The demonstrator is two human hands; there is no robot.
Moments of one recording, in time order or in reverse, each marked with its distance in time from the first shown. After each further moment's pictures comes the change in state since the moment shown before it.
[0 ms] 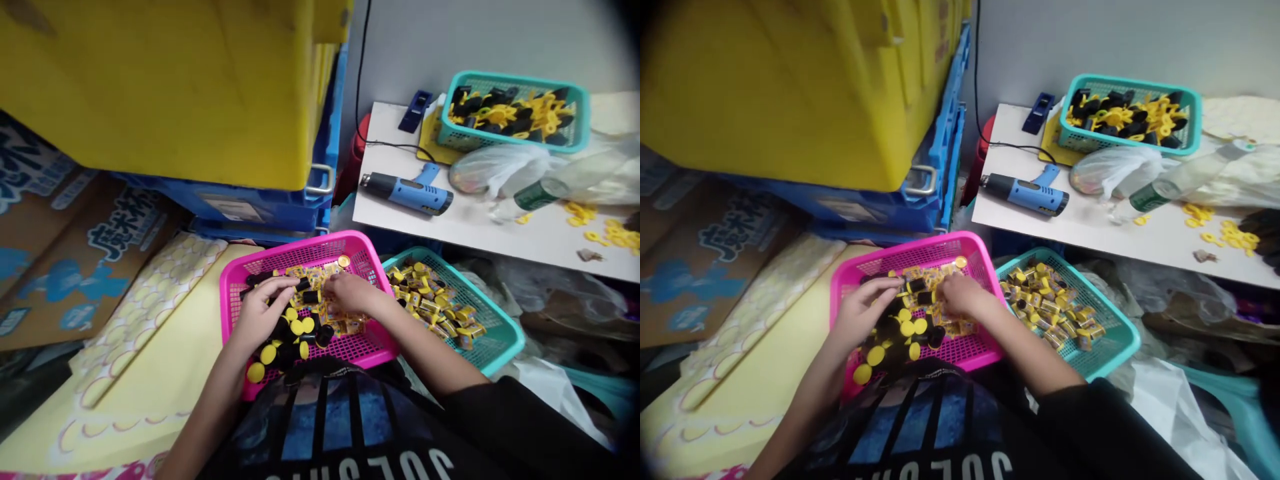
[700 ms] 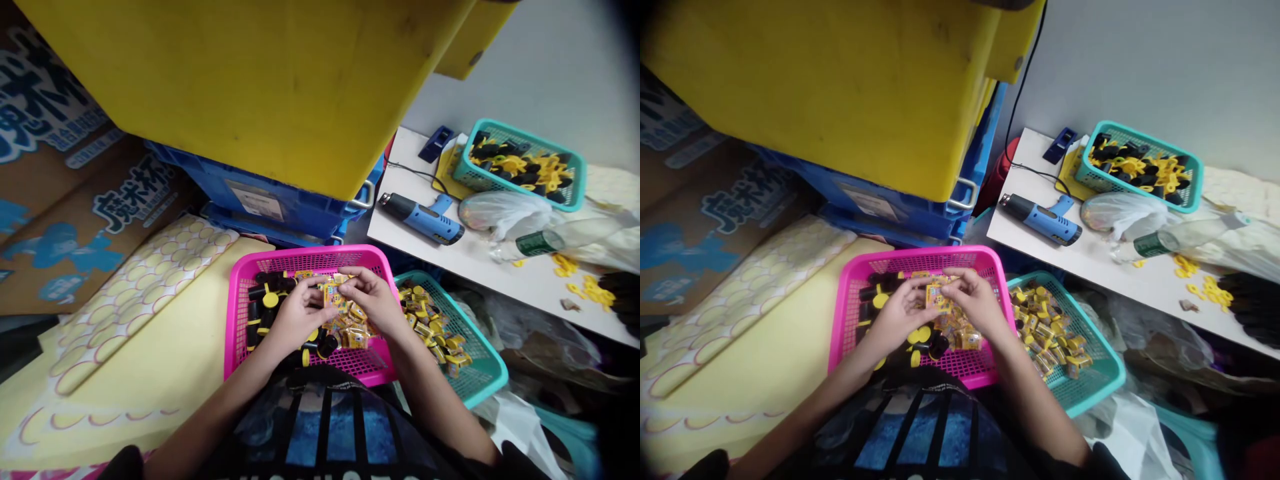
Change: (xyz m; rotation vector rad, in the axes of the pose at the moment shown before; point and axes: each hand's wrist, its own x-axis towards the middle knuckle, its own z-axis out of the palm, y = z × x) left_hand 0.000 -0.001 0.027 -0.556 -0.089 -0.263; right_hand -0.016 -0.032 -0.012 0.854 0.249 0.052
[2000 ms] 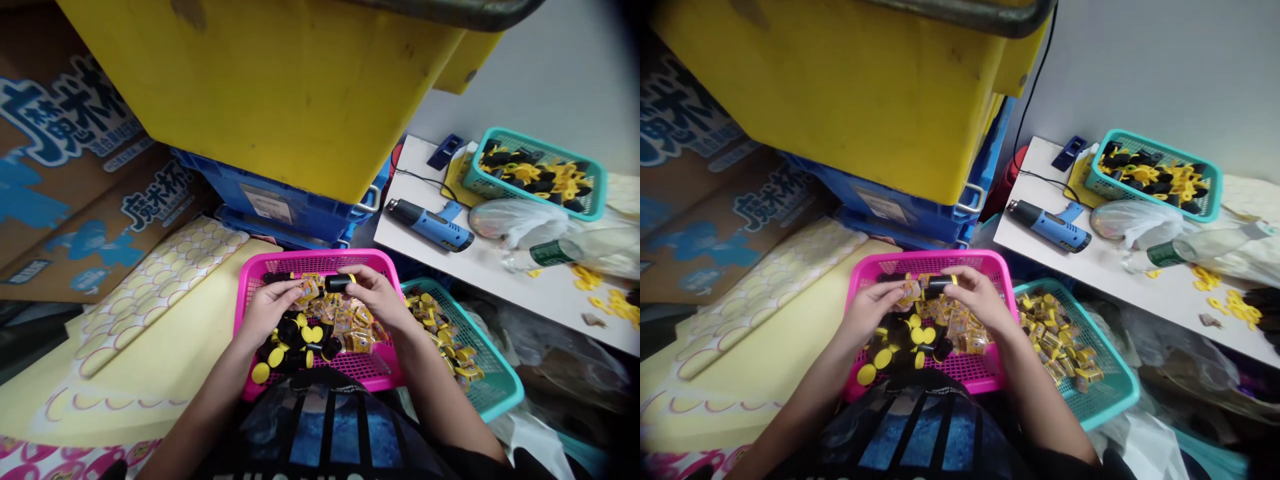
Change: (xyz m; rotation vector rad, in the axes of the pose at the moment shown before) left_hand -0.005 0.007 -0.042 -0.074 0.180 -0.008; right_hand 0.014 -0.002 -0.002 0.033 -0.159 -0.073
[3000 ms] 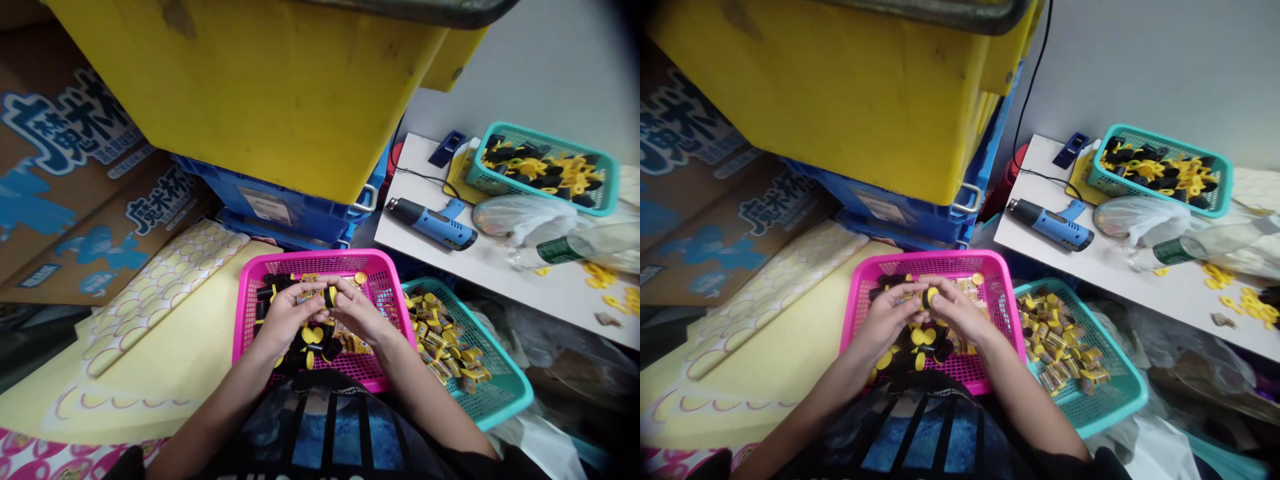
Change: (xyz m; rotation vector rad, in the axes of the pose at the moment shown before) left_hand -0.012 0.000 0.033 -0.267 -0.127 -0.126; right_hand -0.011 0.017 0.030 0.419 -0.238 0.067
